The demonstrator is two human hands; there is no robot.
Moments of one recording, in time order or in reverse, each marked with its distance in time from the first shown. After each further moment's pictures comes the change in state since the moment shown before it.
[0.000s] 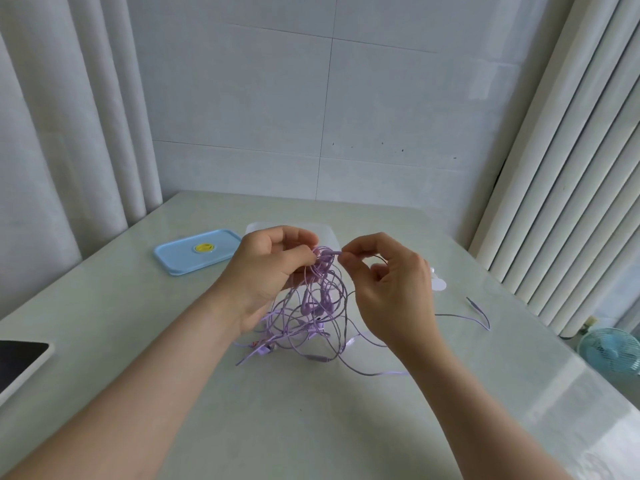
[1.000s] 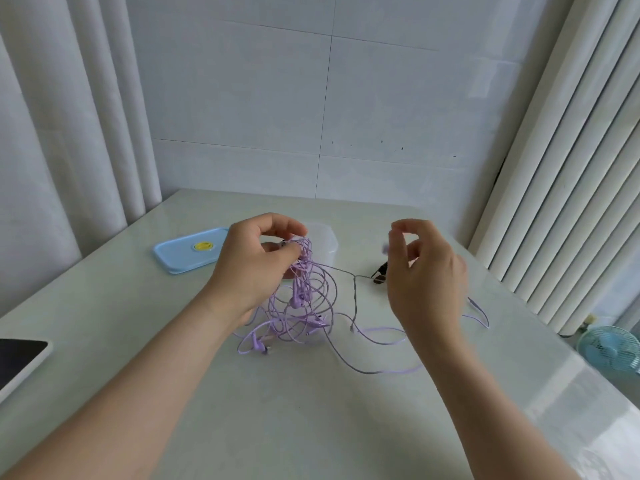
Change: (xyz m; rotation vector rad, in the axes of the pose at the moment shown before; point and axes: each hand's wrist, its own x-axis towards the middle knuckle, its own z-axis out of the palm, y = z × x) left_hand 0.003 -0.003 -0.007 0.272 0.164 0.238; right_hand 0.011 0.010 -0.018 -0.410 0.270 0.108
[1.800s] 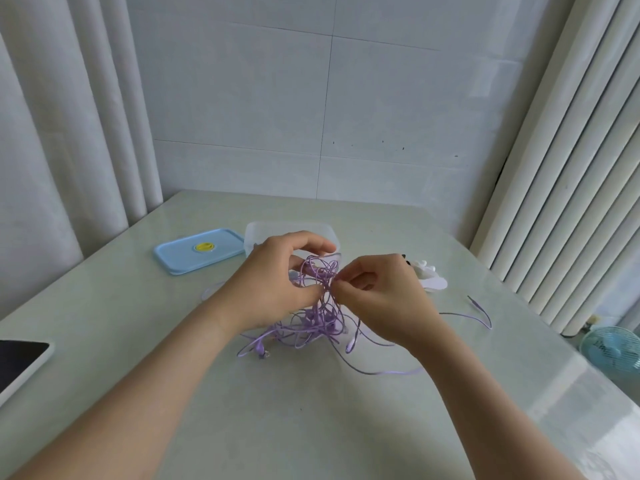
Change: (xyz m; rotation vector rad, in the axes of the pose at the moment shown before) left_hand -0.004 -0.006 -0.002 0.281 -0.394 0.121; right_hand -0.011 -0.021 -0.002 0.246 -0.653 0.062
